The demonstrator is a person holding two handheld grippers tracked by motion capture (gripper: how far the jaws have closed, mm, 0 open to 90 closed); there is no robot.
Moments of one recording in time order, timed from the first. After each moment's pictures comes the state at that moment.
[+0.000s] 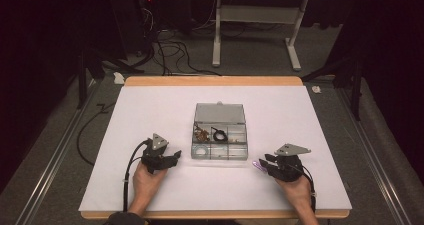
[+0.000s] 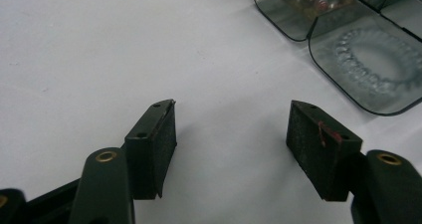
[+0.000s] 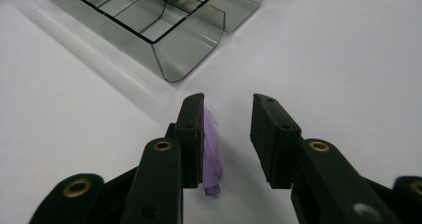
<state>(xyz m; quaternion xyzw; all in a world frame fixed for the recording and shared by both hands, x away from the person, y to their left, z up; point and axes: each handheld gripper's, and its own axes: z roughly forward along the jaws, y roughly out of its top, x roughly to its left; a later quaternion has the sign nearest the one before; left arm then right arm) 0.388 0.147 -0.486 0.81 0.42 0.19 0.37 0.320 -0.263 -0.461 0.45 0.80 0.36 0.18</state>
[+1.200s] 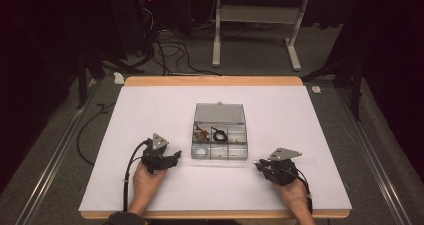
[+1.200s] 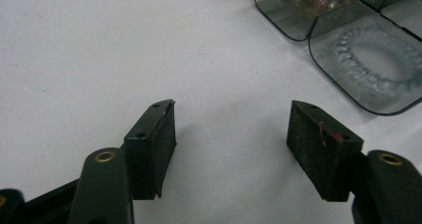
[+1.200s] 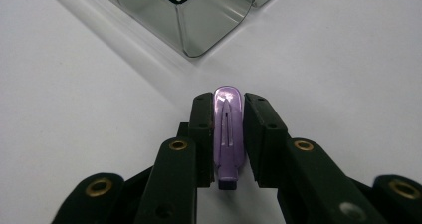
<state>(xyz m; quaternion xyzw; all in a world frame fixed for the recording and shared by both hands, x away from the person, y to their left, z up) 0.388 0.147 -0.486 0.81 0.42 0.19 0.37 0.319 -0.253 -0.475 0.42 0.83 0.34 0.17</state>
